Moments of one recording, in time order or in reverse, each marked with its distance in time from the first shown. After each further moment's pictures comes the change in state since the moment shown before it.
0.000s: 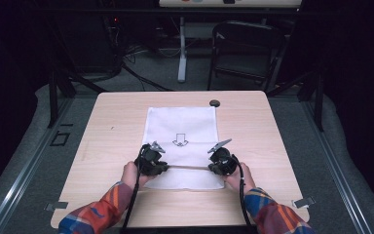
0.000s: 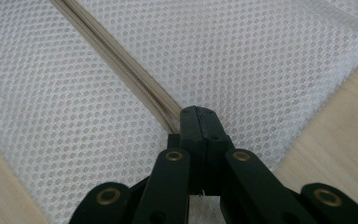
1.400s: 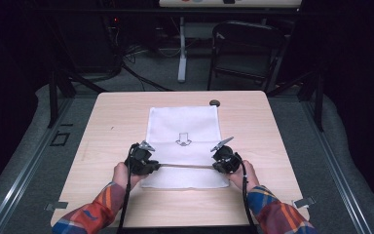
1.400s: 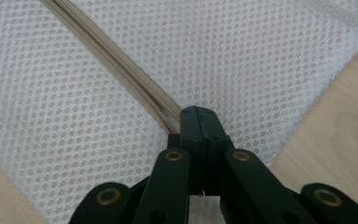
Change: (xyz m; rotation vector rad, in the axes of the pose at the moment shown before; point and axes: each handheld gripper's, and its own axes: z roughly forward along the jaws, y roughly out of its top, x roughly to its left) left arm 0.013 -0.015 -0.018 -0.030 0.028 -0.078; right arm -0.011 0.000 -0.005 0.057 -0.036 -0.015
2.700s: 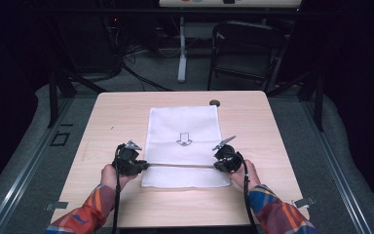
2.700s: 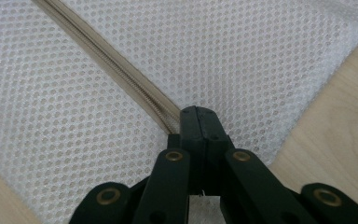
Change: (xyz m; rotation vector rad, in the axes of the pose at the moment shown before) left arm 0.020 -0.019 -0.023 -0.006 0.046 -0.083; right arm -0.006 -0.002 0.000 -0.009 0.006 0.030
